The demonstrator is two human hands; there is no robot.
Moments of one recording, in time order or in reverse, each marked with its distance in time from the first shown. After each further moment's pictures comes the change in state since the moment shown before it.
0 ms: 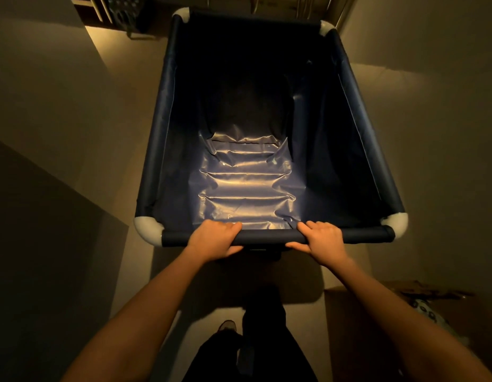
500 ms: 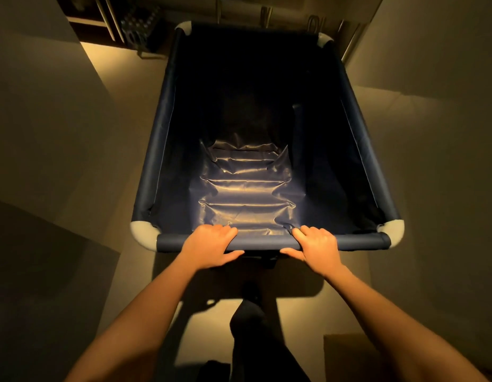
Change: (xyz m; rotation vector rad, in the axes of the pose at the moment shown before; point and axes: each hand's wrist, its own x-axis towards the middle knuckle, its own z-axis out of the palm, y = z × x) left_hand 0.120 -0.078 0.003 -0.053 0.199 -0.059; right_hand 0.127 0.085 0.035 -0.039 0.022 -0.043
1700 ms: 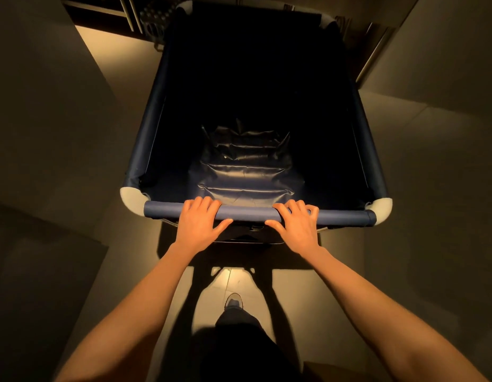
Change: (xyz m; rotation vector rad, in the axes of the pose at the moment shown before) left_hand 0.118 0.002 0.030 0.015 0.077 -0.521; right_hand 0.097 0.088 0.038 0.214 -0.100 0.100
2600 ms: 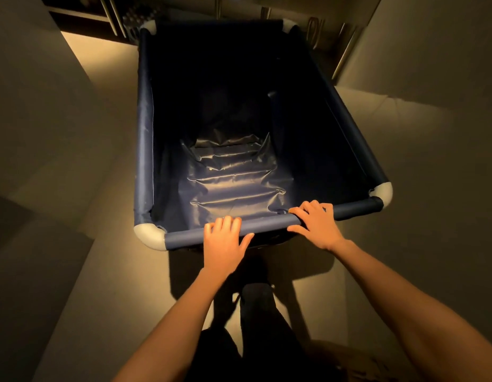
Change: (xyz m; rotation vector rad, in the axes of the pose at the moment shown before) left_hand -0.101 0.174 0.011 0.054 0.020 -0.090; right_hand -0.125 0.112 -0.042 -0.037 -0.115 -0.174
